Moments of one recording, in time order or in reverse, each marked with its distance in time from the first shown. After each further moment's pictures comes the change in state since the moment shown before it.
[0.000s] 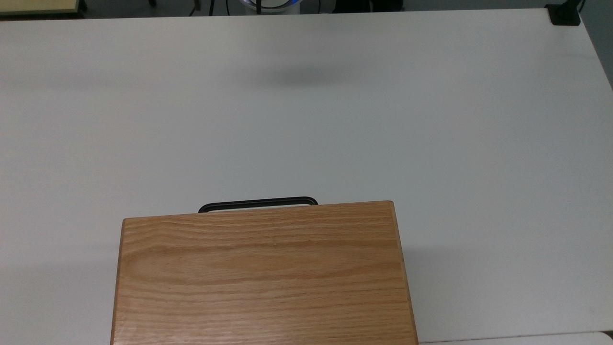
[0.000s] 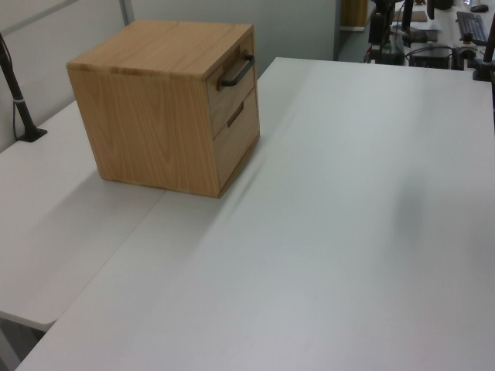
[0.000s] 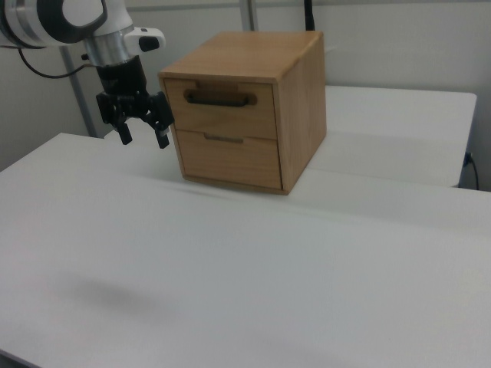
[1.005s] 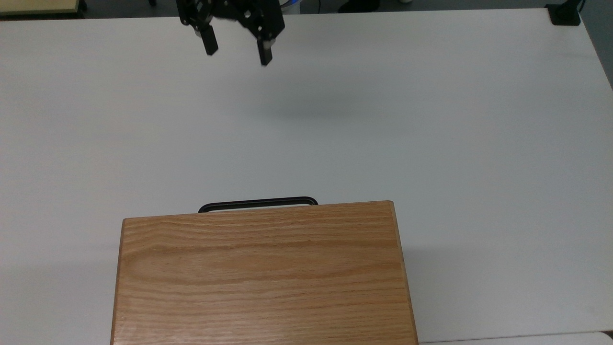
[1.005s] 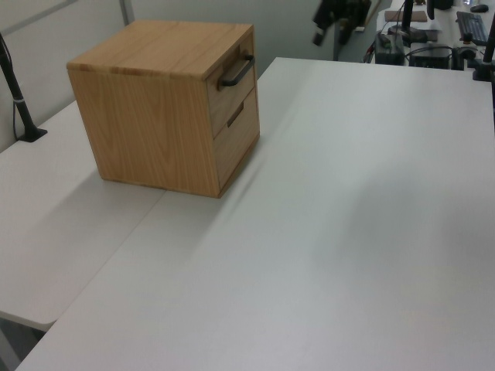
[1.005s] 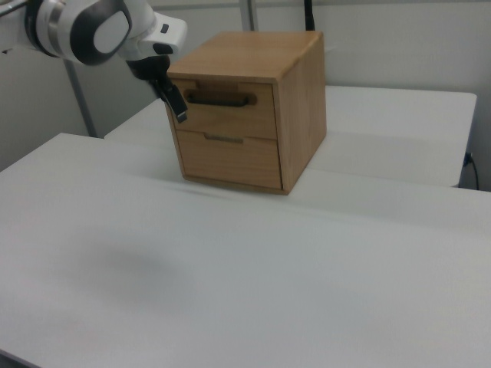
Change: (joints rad) arm -0.037 0.076 -0.001 -0.003 0.228 0.462 0.470
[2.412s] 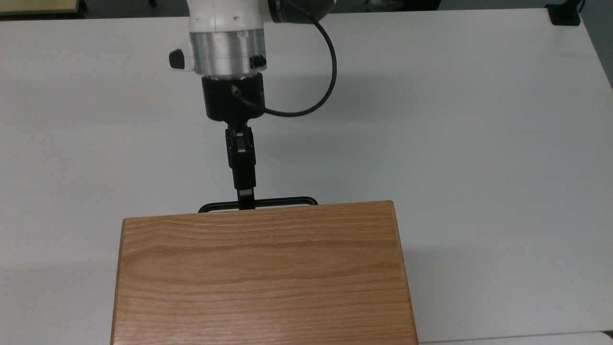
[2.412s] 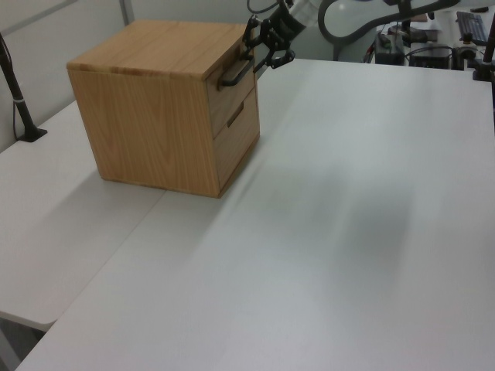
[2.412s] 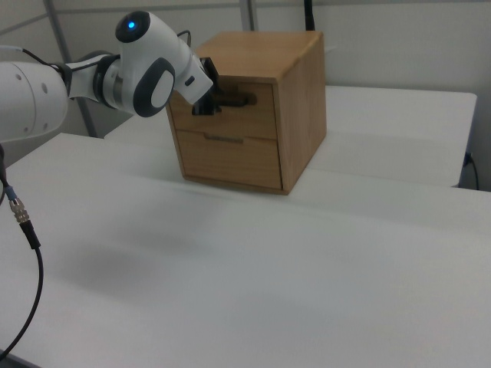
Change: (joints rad) arm 0.032 0.386 0.005 0.161 0.026 0.599 0.816
